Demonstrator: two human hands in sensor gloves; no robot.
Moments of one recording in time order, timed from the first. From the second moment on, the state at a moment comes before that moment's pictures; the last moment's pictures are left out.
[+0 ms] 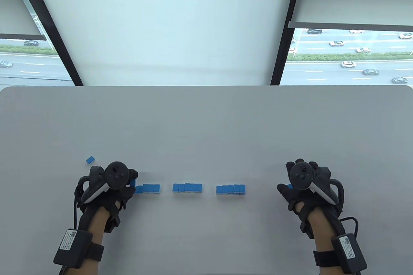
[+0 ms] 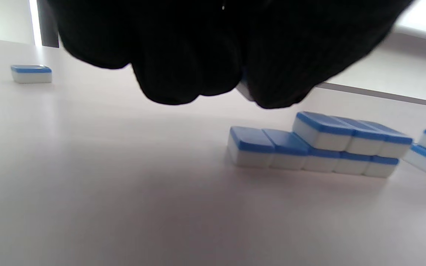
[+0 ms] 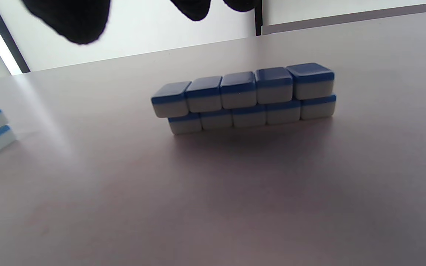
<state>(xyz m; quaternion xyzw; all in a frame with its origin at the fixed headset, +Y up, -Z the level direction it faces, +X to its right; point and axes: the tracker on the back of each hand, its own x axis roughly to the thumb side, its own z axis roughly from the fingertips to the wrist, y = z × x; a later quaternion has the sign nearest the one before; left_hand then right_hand) -0.296 -0.731 -0.356 -0.07 -0.05 0.06 0.99 0.241 -0.736 -0.347 -0.01 0.09 0.99 0.09</state>
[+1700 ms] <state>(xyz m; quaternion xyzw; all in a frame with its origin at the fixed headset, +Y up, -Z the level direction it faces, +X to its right) -0.377 -0.693 -0.417 -0.07 0.05 -0.01 1.00 0.245 -0.730 -0.345 -0.02 0.08 0.99 0.09</state>
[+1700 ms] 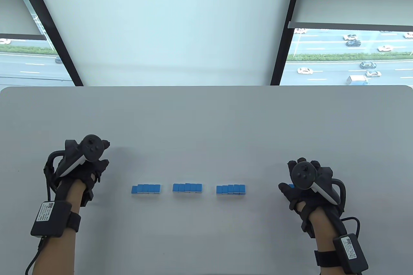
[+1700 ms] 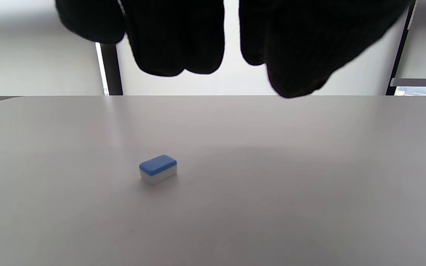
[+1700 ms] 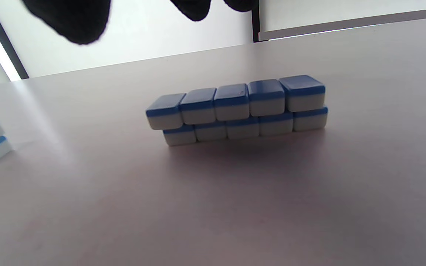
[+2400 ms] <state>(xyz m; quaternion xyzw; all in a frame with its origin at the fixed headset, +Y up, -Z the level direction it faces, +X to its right) -0.415 -0.749 -0.437 -0.14 0.13 -0.03 0.98 0.248 -0.729 -0.345 -0.02 0.09 0.99 0.09</state>
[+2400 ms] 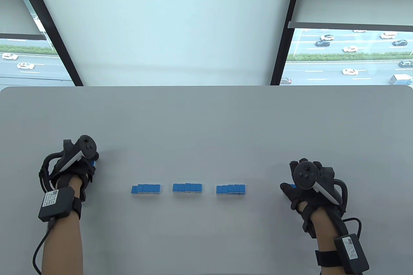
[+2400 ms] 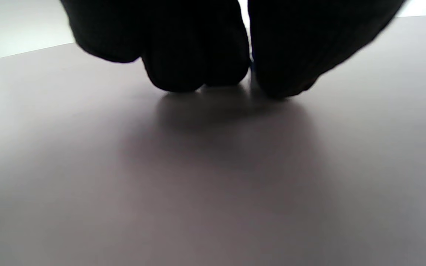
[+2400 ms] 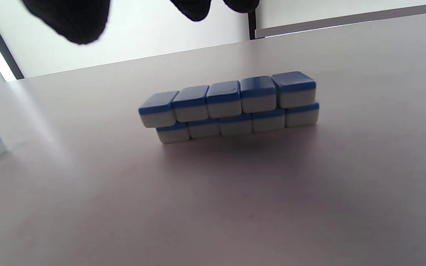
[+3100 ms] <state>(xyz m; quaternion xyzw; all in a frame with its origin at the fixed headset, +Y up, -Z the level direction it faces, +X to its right) -0.335 -0.684 -0.379 -0.03 0.02 -0.01 1.00 0.243 -0.728 -0.344 -0.01 0.09 0.99 0.11</state>
